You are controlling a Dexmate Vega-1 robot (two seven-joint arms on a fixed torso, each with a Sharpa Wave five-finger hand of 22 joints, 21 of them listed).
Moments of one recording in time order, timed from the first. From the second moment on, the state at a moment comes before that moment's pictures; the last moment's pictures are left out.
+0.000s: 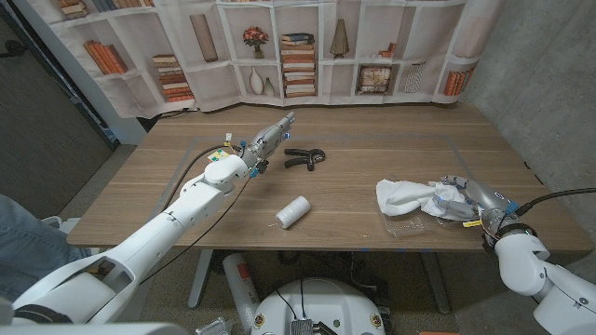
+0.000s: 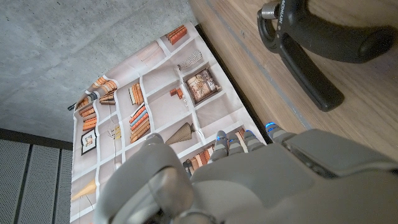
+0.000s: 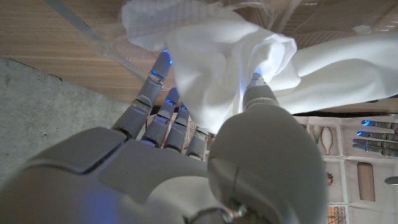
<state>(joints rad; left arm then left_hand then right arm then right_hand) 0.73 0.56 0.54 -1.45 -0.48 -0.08 -0.09 0.36 0.04 0.07 0.10 0.29 -0.07 0.03 0.20 0.19 -0.15 -0.01 0.20 0.19 -0.17 0.02 0.19 0.18 -0.17 0.06 0.21 0.18 -1.81 -0.88 0.10 -2.24 -0.33 -0.53 -0.34 0.80 -0.13 0.24 -0.06 0.25 0.40 -0.16 0.18 0.25 0.41 -0.04 0.20 0.36 0.43 -0.05 0.18 0.39 0.55 0.01 0.82 0.17</state>
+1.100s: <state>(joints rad) 0.70 0.53 0.55 -1.40 -0.48 -0.09 -0.11 0.36 0.05 0.07 0.10 0.29 -0.07 0.03 0.20 0.19 -0.15 -0.01 0.20 0.19 -0.17 0.02 0.19 0.18 -0.17 0.06 0.21 0.18 -1.86 -0.81 0.19 -2.28 -0.36 -0.50 -0.32 0.72 -0.16 0.18 -0.03 0.29 0.36 -0.15 0.18 0.24 0.38 -0.03 0.21 0.35 0.43 -0.05 0.19 0.36 0.56 0.02 0.78 0.17</state>
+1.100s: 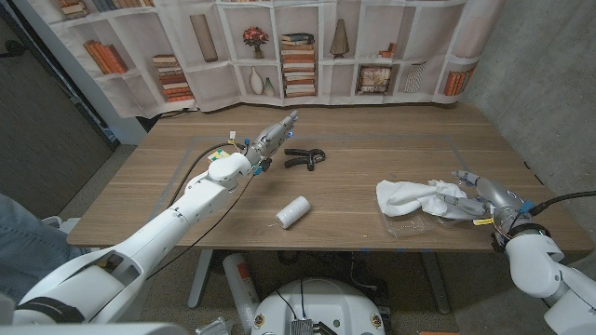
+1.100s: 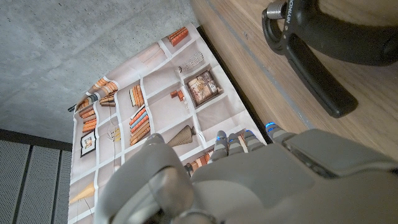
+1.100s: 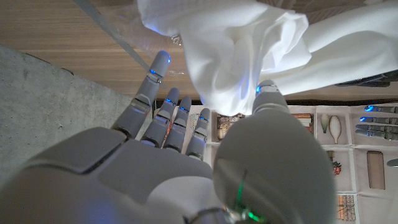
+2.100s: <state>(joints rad) 0.71 0.54 0.55 -1.42 -0.47 -0.09 -0.10 0.36 0.05 0.07 0.09 0.29 -0.07 0.03 0.20 0.19 -0.15 -0.01 0.20 0.19 -0.17 0.02 0.19 0.18 -0.17 0.06 0.21 0.18 -1.87 -0.73 0.26 -2.28 -0.39 -0.34 -0.26 0.68 -0.15 0.15 -0.02 0.33 0.37 -0.15 0.20 0.23 0.39 -0.02 0.22 0.34 0.40 -0.04 0.19 0.33 0.55 0.05 0.74 0.17</state>
